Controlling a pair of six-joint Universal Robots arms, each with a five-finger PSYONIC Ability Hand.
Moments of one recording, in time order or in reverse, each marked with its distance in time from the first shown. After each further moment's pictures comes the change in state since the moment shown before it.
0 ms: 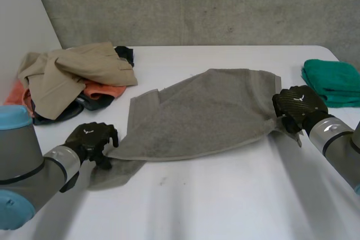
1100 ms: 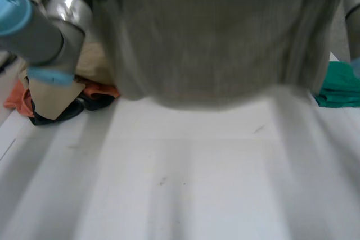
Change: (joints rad) left arm -0.156 -0.190 0.990 0.310 -0.062 0.298; right arm 0.085 0.089 -0.839 -0.017 0.293 -0.135; left_hand 0.462 0.505 0.502 0.512 0.475; right_hand 0.000 0.004 0.001 0.000 0.000
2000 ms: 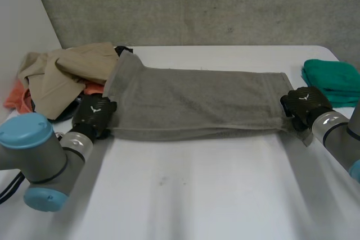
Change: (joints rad) left arm 0.103 0.053 -0.941 0.131 -0.036 -0.014; right arm -0.097 0.031 0.674 0.138 -0.201 0.027; left_hand -0.376 -0.410 -0.404 -0.419 -0.377; right_hand 0.000 0.000 0.000 0.000 0.001
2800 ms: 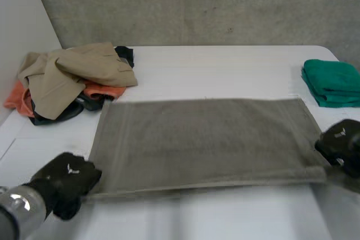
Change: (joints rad) left arm 0.026 0.666 -0.271 -0.949 0.032 0.239; right arm -0.170 -0.342 0.122 0.698 0.004 -0.520; left_hand 0.382 0.408 0.402 0.415 0.375; right_hand 0.000 0.000 0.000 0.000 0.000
